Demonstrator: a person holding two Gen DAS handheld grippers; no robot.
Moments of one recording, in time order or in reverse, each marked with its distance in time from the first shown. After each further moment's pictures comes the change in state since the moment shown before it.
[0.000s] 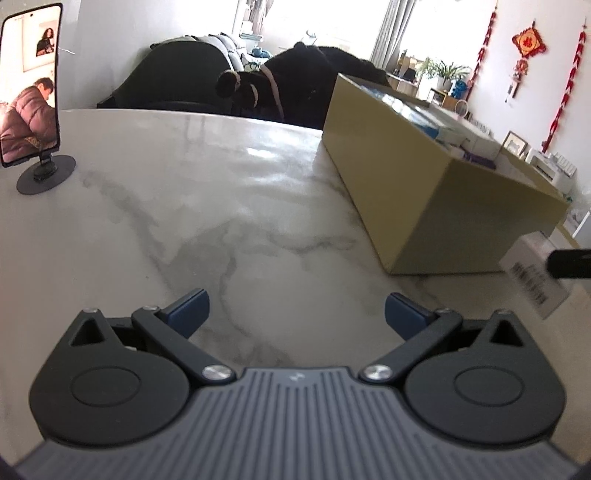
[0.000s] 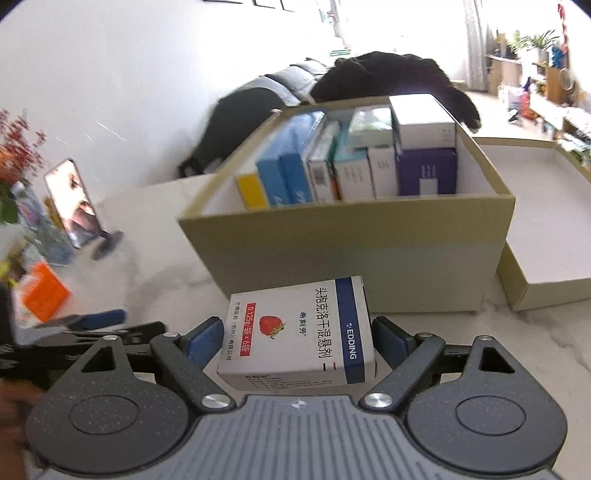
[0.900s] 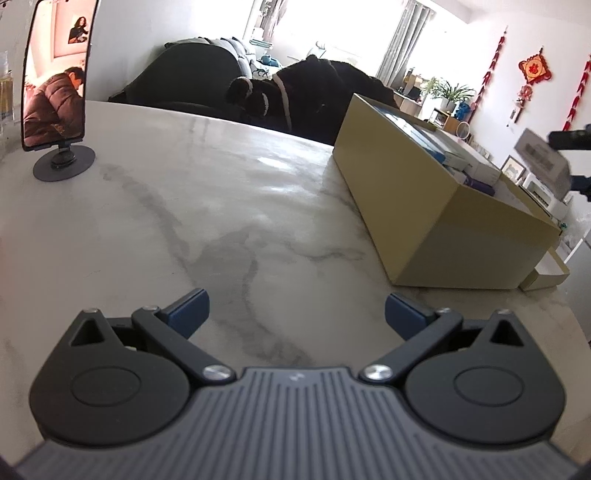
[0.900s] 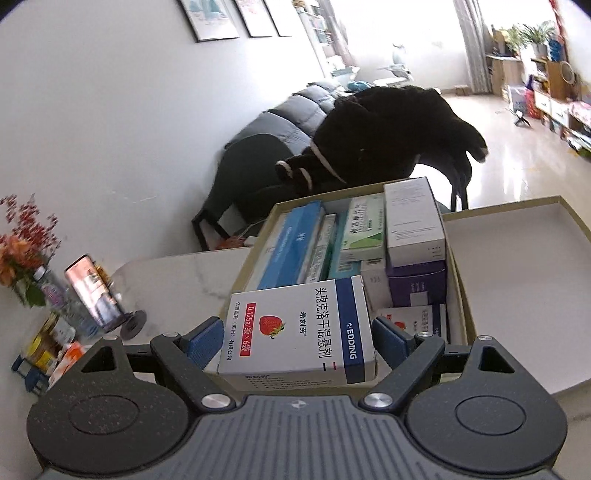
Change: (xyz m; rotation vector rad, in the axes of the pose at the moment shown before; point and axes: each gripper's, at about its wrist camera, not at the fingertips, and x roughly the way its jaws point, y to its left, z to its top) left arm -0.016 0.021 -0.001 -0.069 -0.030 -0.019; right arm -0.016 -0.037 0.119 0.081 -0.055 0.022
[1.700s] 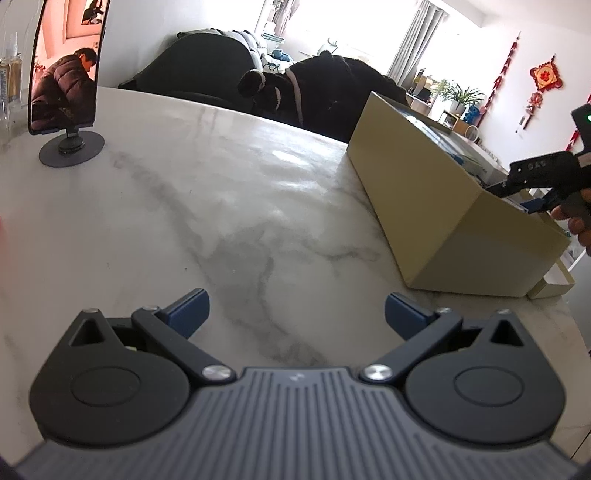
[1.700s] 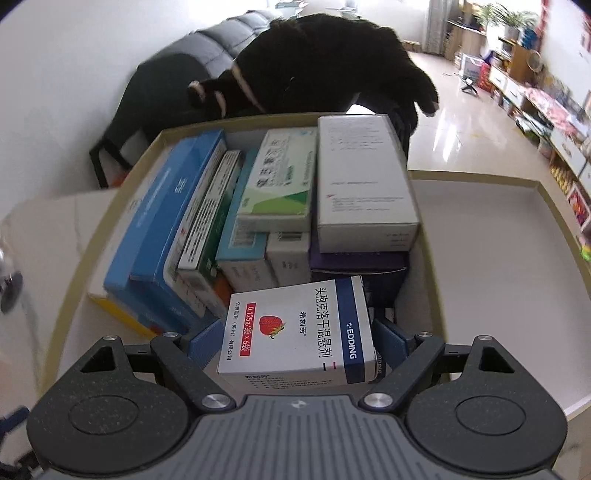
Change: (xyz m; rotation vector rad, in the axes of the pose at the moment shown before) left arm 0.005 0.010 0.002 -0.041 0.018 0.009; right arm 0.133 -0.020 0.016 -0.115 0.246 -0.316
